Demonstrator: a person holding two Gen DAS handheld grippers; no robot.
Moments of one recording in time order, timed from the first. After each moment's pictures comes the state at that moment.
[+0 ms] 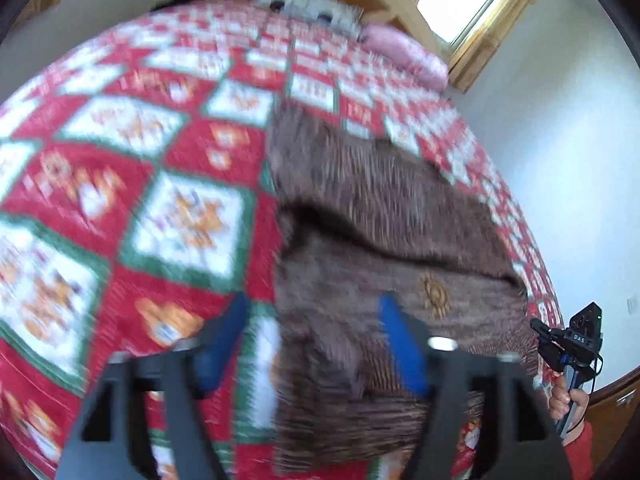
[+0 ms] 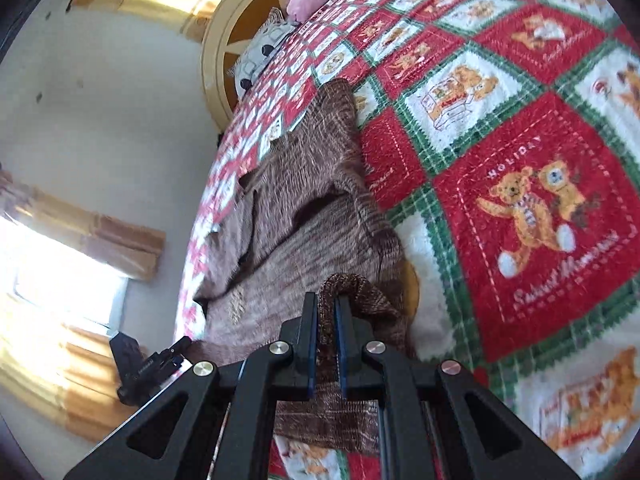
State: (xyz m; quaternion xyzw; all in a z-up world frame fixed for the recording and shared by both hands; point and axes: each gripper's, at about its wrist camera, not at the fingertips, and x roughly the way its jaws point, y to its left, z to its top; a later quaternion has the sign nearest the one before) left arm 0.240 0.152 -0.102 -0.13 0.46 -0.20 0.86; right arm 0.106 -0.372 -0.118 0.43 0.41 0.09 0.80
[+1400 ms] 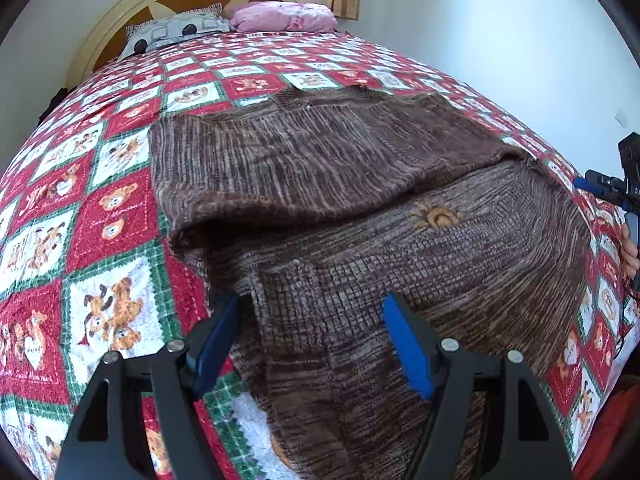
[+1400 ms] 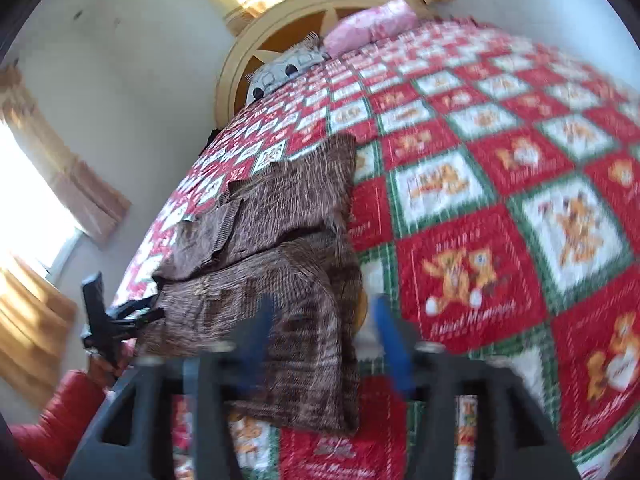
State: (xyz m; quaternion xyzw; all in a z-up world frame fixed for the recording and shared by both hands) left arm 0.251 0.086 -0.137 0.10 0.43 -0.34 0.83; right arm 0.074 -0.362 -0.064 0.21 0.37 0.04 0.91
